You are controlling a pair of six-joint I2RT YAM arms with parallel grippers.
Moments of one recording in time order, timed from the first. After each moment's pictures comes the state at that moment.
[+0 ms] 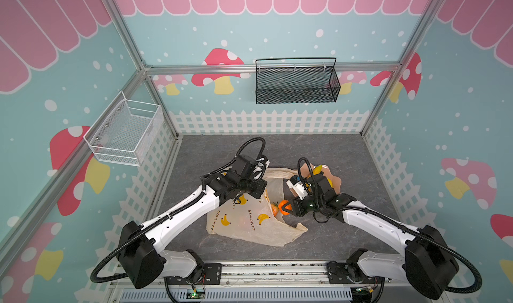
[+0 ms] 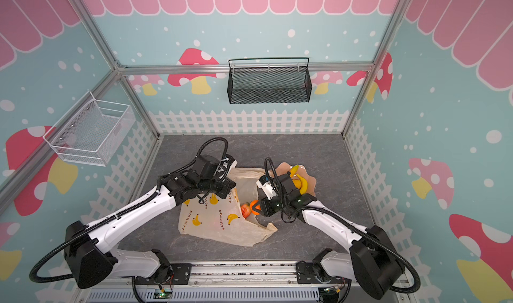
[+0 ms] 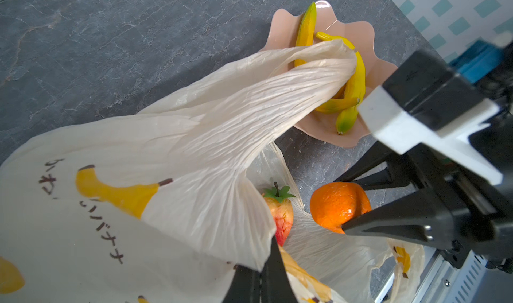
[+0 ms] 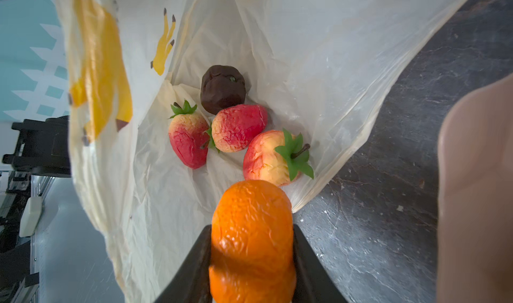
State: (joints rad) left arm -0.69 1.36 1.16 -0.61 0.13 -0.15; right arm 0.61 1.26 0.70 -0.27 -0.50 0.23
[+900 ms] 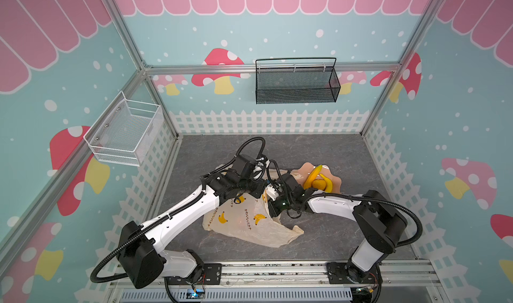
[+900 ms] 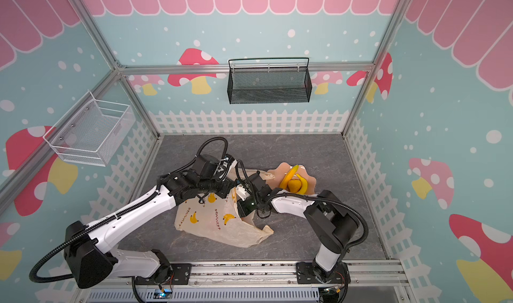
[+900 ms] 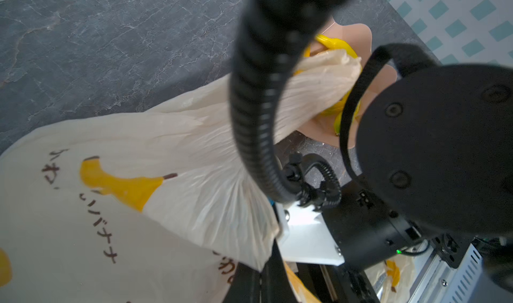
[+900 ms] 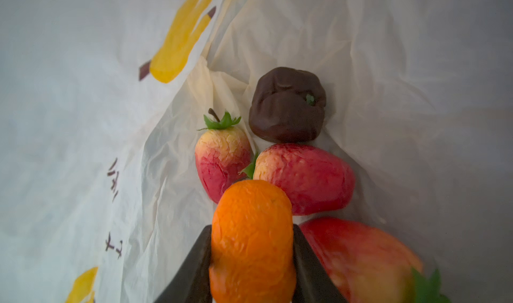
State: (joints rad) left arm -0.69 1.36 1.16 -0.61 0.13 -0.15; right arm 0.79 1.71 0.92 -0.04 -0.64 0.26
